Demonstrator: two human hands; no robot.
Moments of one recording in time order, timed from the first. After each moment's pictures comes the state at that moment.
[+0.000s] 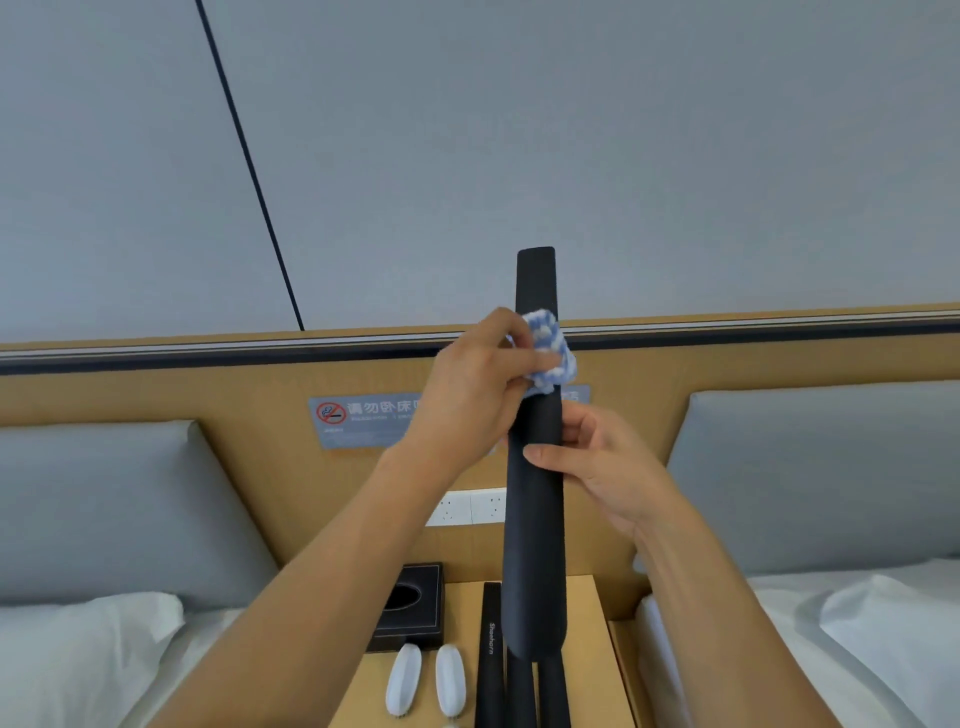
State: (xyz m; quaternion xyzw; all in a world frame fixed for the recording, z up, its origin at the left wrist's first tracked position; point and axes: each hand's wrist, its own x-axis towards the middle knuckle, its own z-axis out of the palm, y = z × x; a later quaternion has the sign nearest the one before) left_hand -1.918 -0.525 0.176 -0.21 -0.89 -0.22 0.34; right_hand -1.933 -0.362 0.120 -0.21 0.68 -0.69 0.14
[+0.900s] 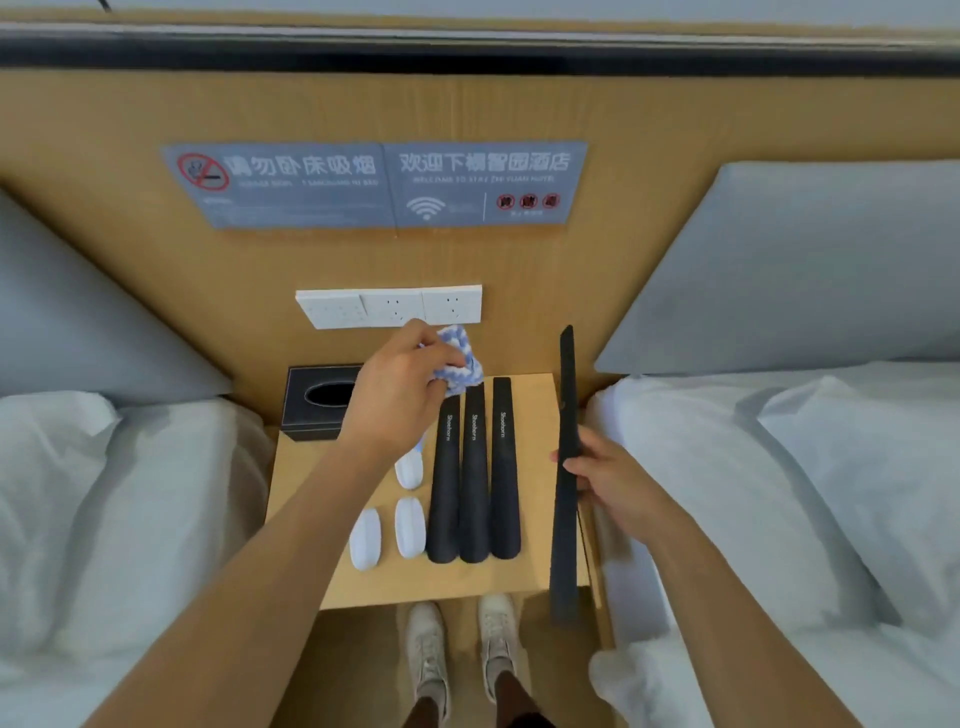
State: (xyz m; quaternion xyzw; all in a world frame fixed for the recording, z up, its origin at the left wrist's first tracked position) left_hand -1.886 -0.534 -0.037 -0.05 -0.95 -0.30 0.10; right_hand -1.888 -0.276 -0.118 0.11 0.75 -0.56 0.34
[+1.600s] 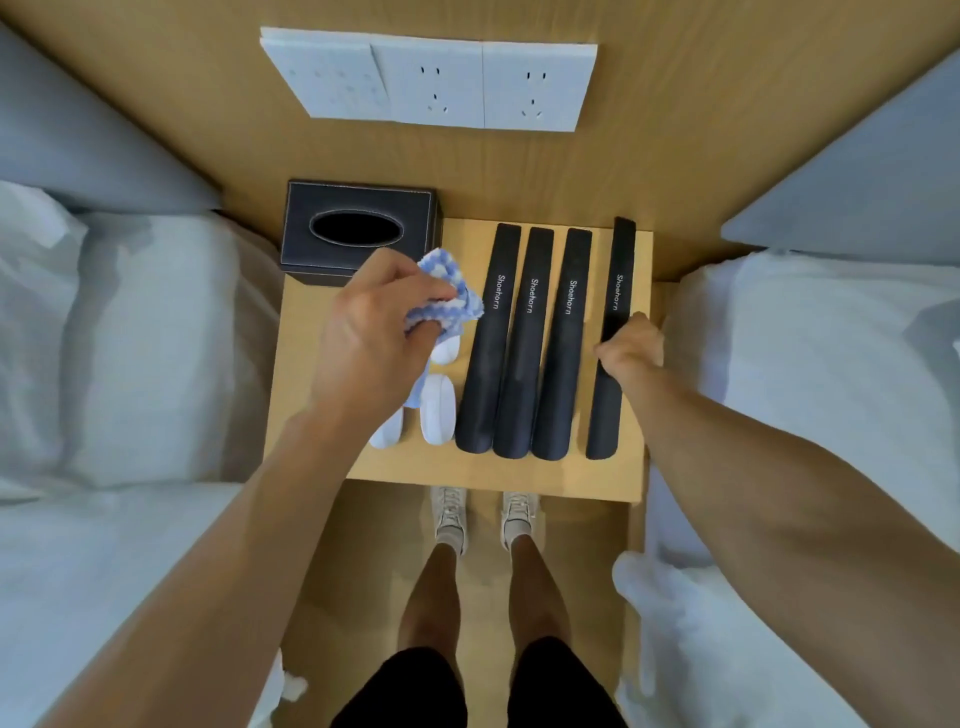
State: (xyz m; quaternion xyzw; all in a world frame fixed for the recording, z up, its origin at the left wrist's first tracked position) left_hand -1.858 -0.569 -0.159 0.06 -0.95 -0.30 0.07; right_hand -1.987 -0.320 -0.362 0.17 0.92 -0.17 0.30
